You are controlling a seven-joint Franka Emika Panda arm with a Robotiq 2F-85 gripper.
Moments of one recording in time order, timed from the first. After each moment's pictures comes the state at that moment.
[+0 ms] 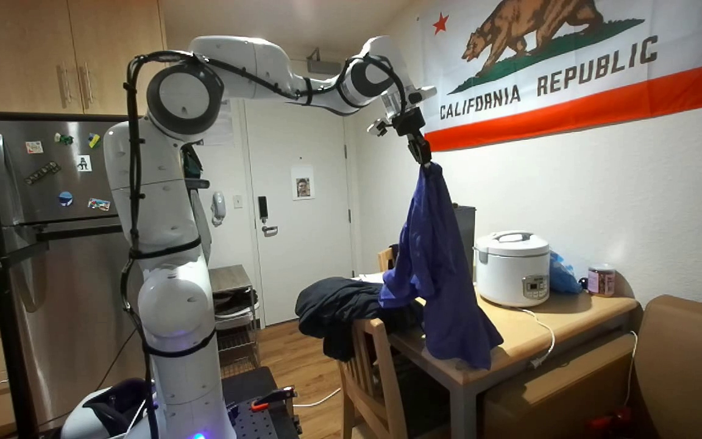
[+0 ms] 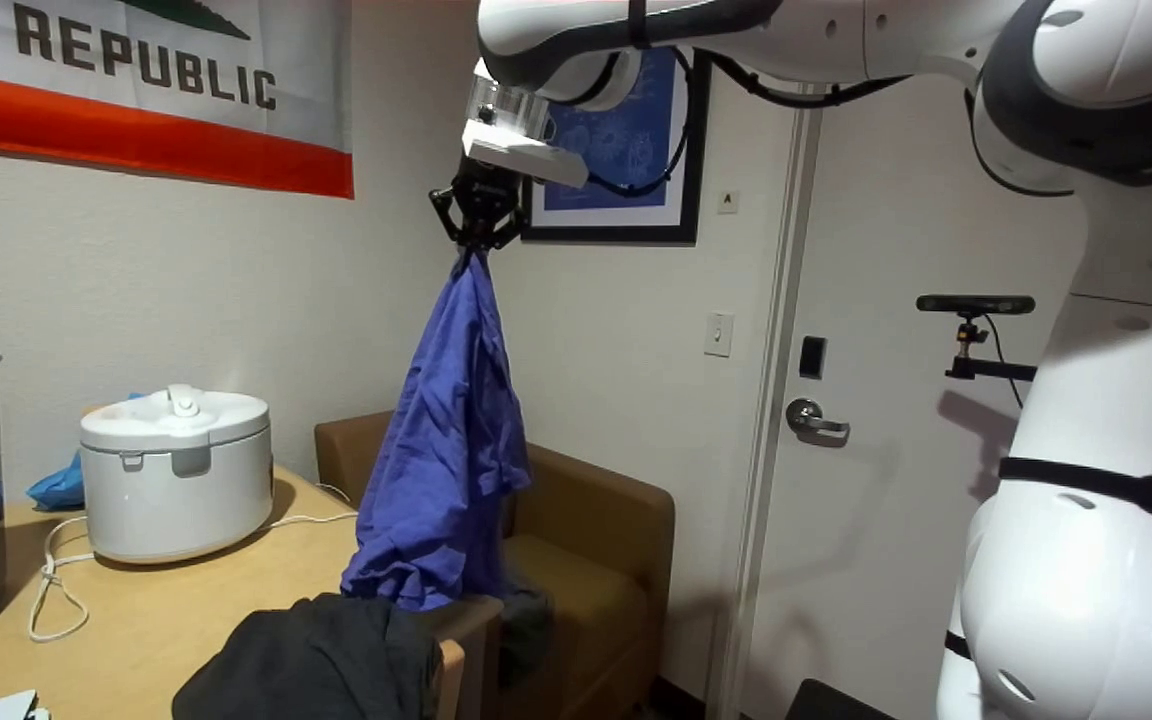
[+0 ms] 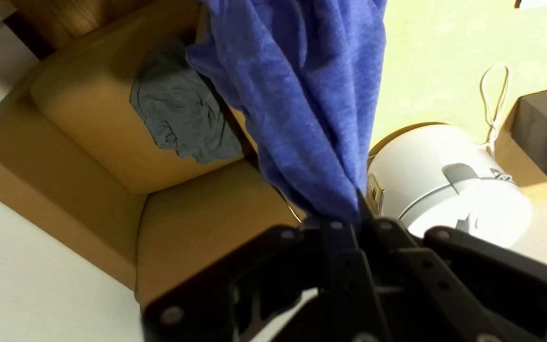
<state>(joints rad) -0.02 -0.12 0.04 -1.69 -0.08 1.97 0.48</state>
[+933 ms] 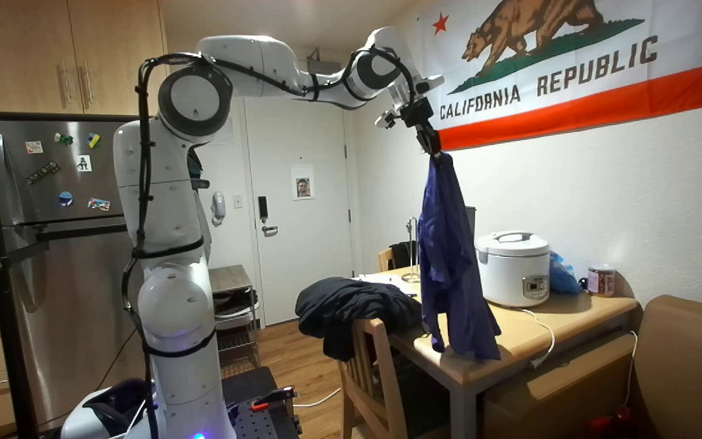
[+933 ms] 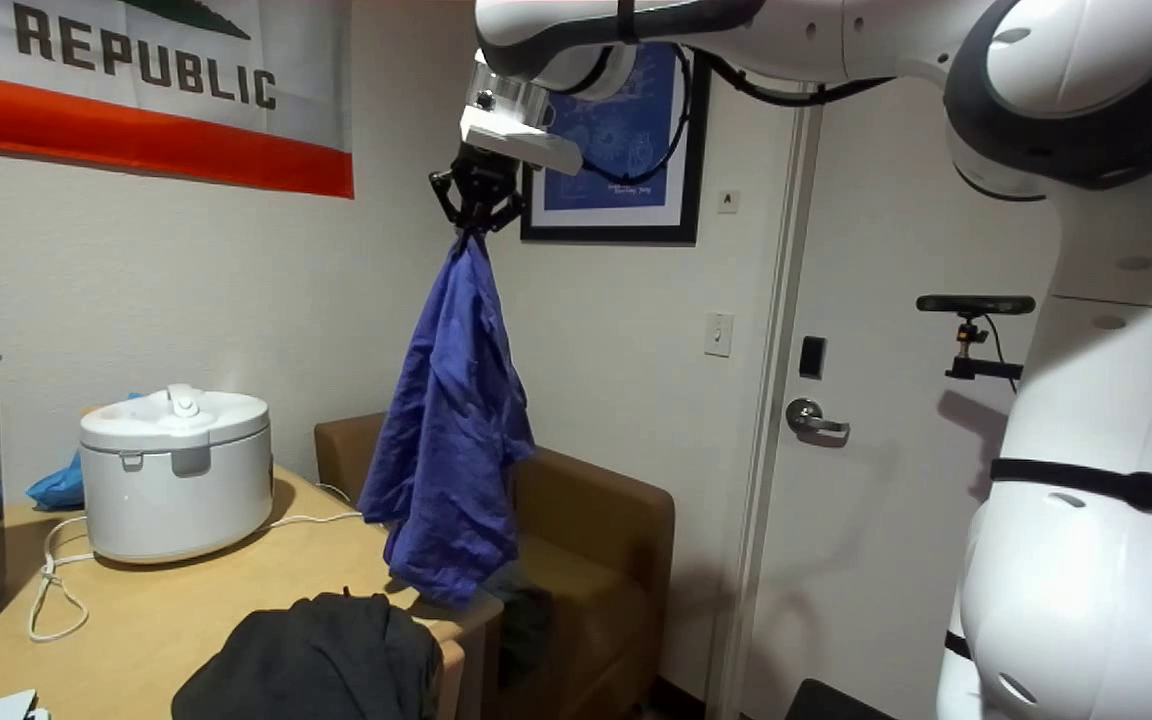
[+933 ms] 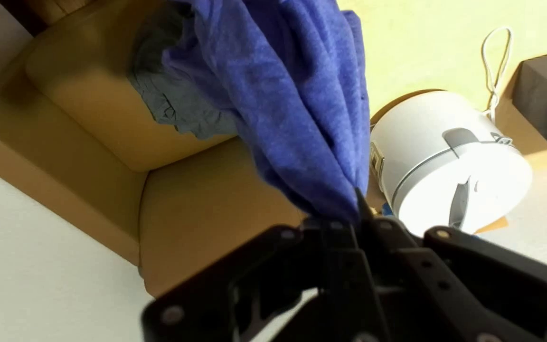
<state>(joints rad) -0.02 -0.07 0.03 -1.60 -0.09 1.97 0.48</state>
